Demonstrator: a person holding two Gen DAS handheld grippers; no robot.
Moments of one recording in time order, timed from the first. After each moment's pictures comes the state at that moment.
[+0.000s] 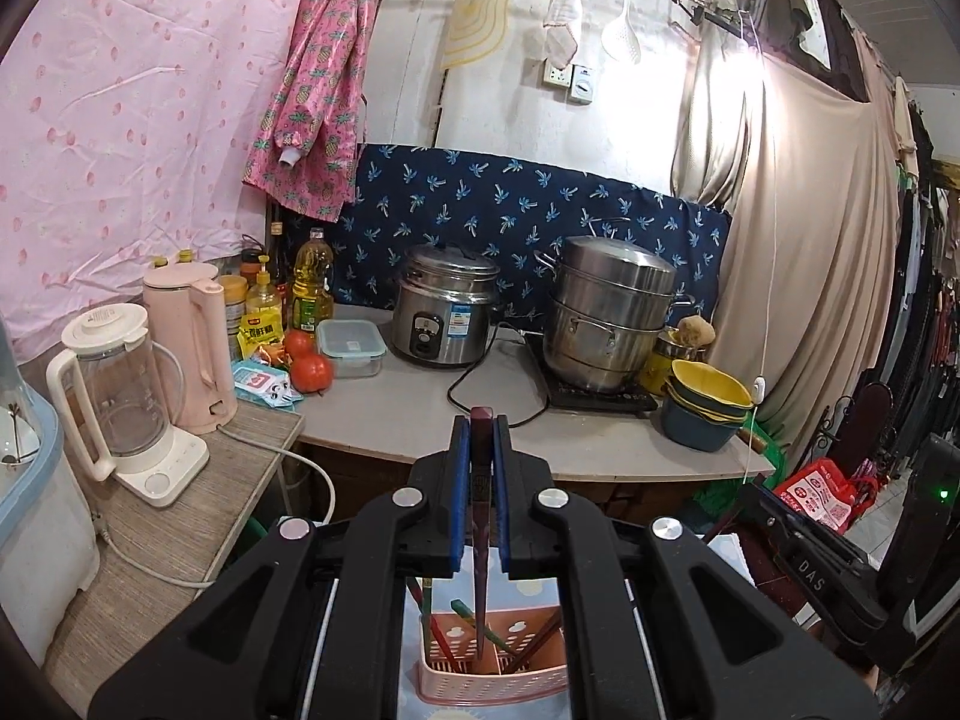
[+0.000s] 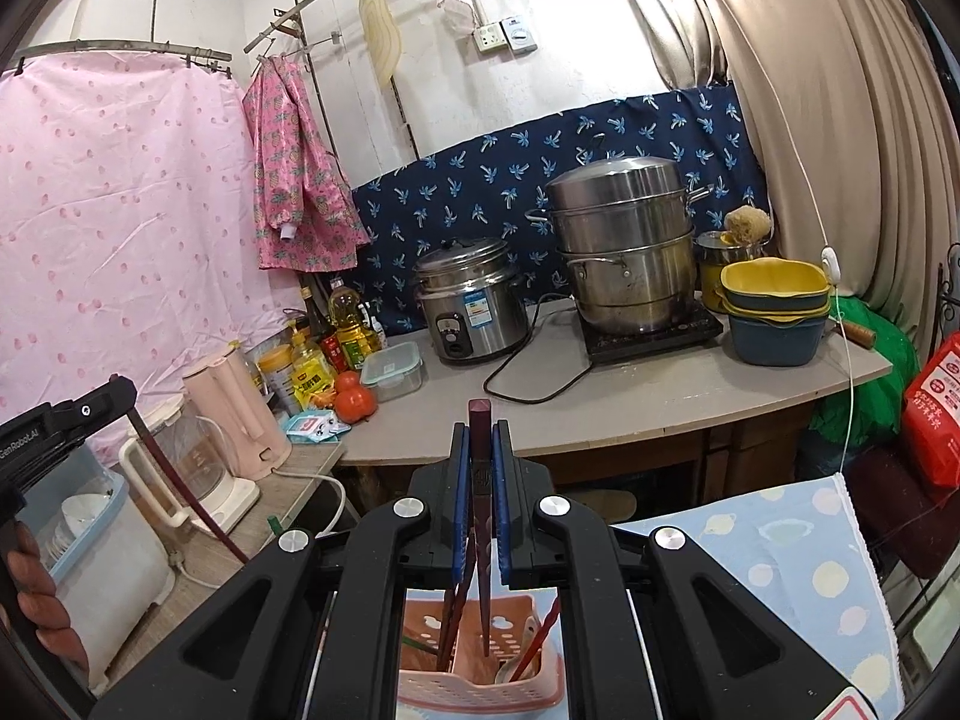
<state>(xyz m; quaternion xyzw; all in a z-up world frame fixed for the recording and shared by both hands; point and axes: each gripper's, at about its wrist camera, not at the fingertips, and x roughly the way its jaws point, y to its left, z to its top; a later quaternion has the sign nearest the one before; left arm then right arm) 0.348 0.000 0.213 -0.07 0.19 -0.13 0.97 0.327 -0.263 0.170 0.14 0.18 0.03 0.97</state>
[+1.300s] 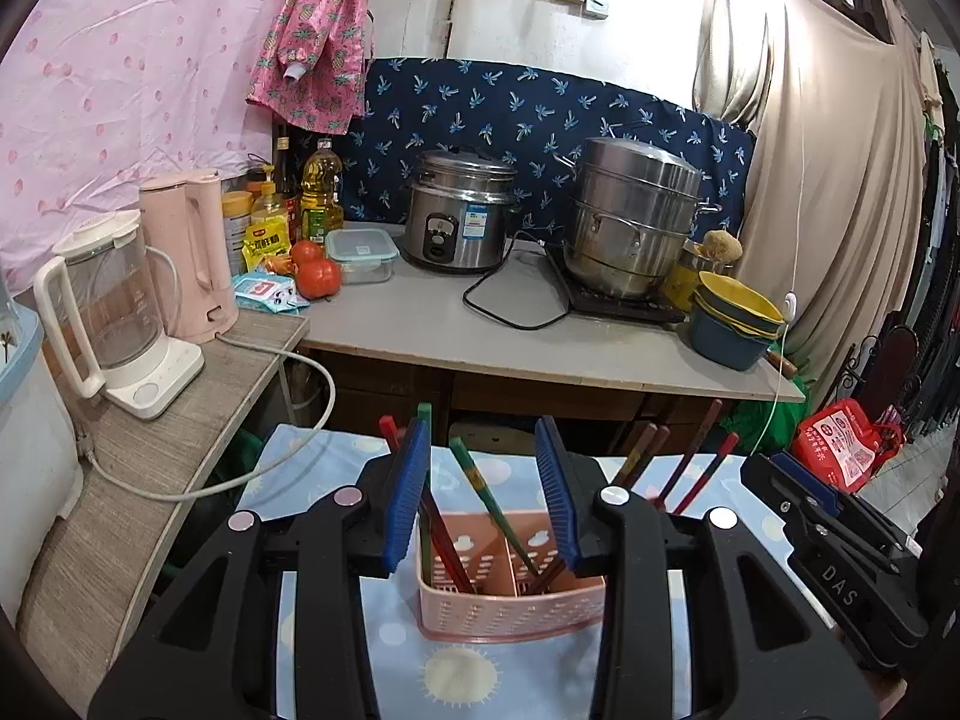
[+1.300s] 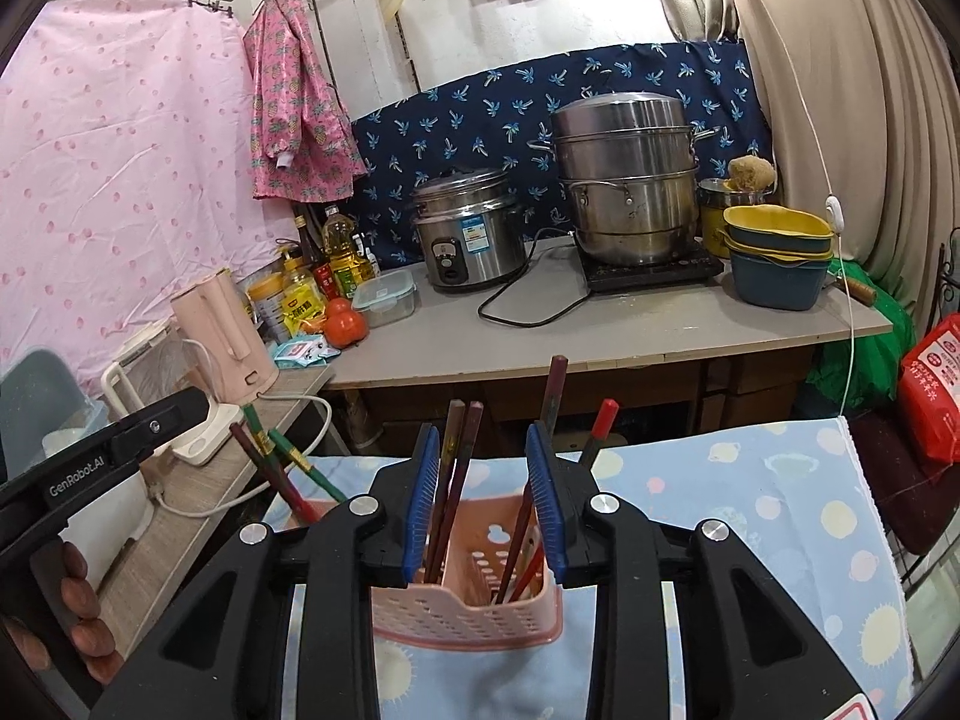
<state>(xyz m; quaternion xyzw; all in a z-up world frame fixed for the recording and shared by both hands) 0.351 -0.018 0.134 -0.05 0.27 -0.11 0.96 0.313 -0.242 0.118 0.11 0.25 0.03 0.96</state>
